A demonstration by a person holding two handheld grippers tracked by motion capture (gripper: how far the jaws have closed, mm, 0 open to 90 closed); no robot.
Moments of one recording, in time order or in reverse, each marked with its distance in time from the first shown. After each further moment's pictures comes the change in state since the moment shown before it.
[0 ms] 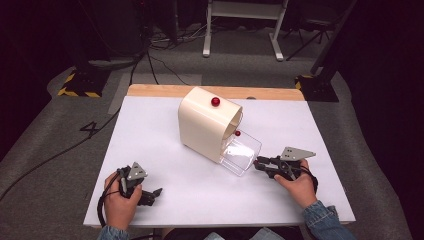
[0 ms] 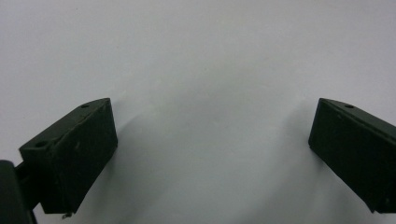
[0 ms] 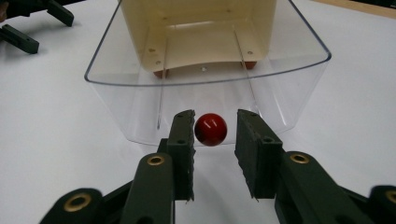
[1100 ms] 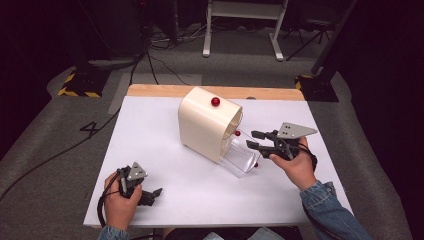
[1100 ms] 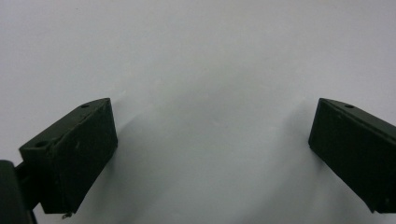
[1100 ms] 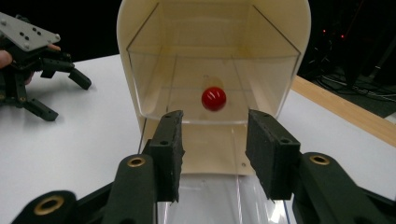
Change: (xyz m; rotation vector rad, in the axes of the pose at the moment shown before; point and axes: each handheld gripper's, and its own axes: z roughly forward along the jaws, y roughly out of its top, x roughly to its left) left arm 0.000 0.000 0.000 -0.001 0.003 0.000; right arm 0.011 0.098 -0.003 -0.114 0.004 -0.121
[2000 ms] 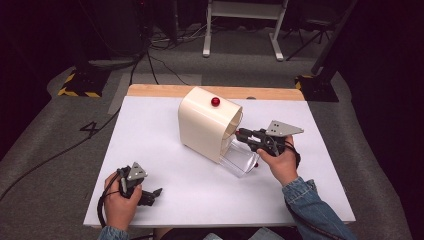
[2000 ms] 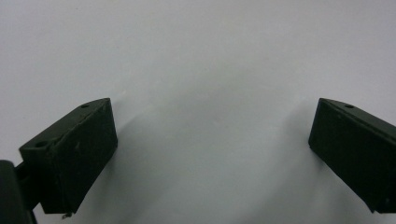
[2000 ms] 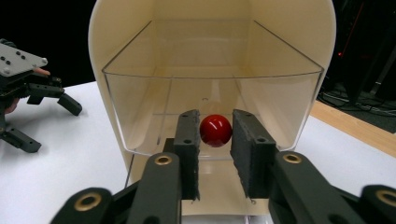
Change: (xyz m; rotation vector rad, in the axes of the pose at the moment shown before) left arm 0.000 0.000 0.000 0.000 0.000 0.001; right arm -0.001 -0.008 0.036 -0.096 -0.008 0.025
